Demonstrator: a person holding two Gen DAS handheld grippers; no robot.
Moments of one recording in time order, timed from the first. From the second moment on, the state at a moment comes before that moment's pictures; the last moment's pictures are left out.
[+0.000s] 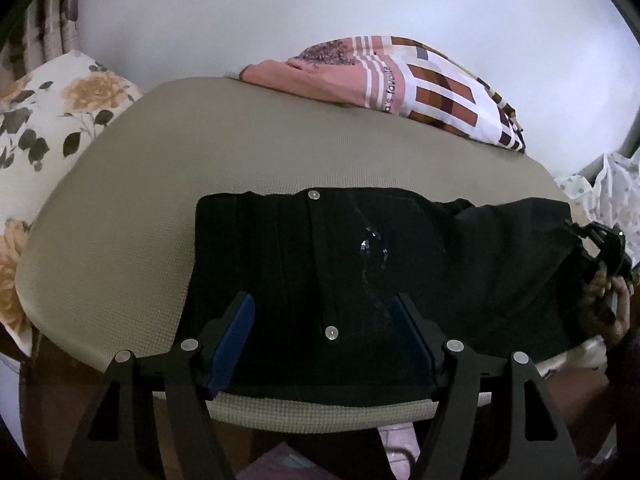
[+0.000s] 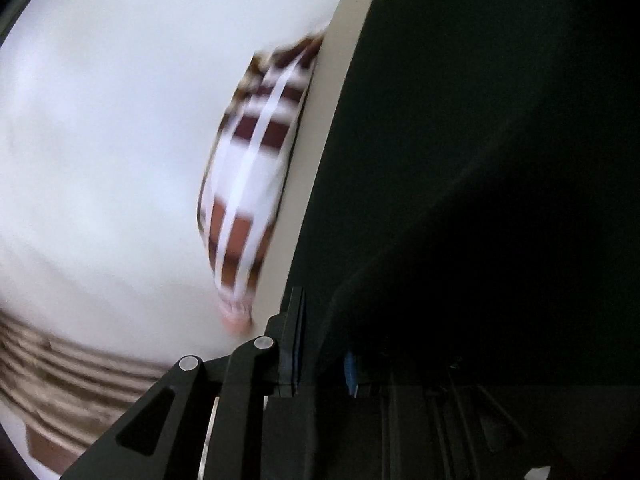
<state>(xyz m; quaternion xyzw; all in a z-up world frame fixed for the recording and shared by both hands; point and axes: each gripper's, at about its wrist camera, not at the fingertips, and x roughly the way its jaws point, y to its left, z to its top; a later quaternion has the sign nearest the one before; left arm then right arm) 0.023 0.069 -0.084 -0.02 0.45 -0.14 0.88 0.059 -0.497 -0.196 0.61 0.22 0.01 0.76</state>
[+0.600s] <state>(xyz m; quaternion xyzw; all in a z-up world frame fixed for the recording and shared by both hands) 0.001 0.009 -0.089 0.02 0.46 -0.21 0.86 -0.090 -0.476 -0.180 0.49 0.30 -0.11 0.81</state>
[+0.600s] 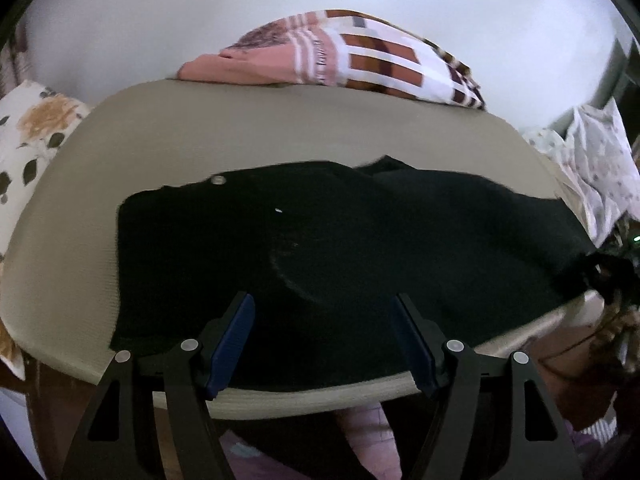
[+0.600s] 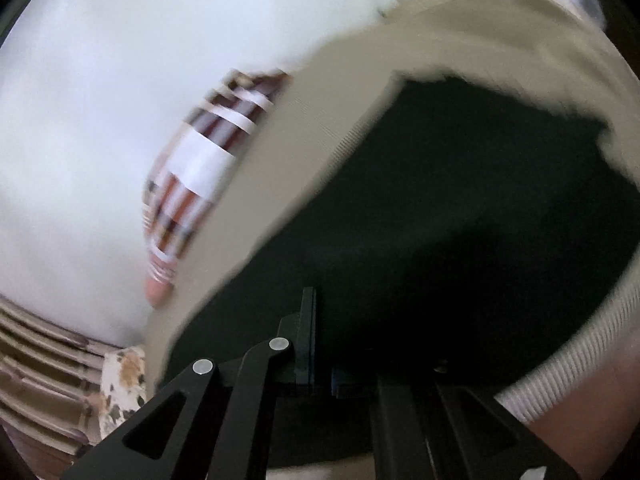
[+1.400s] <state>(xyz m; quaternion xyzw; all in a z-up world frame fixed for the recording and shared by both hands) 0.002 -0.100 -0.115 -0.23 0.59 -0.50 0.59 -0.123 -0.503 -0.189 0.64 0.19 -0.03 0.74</state>
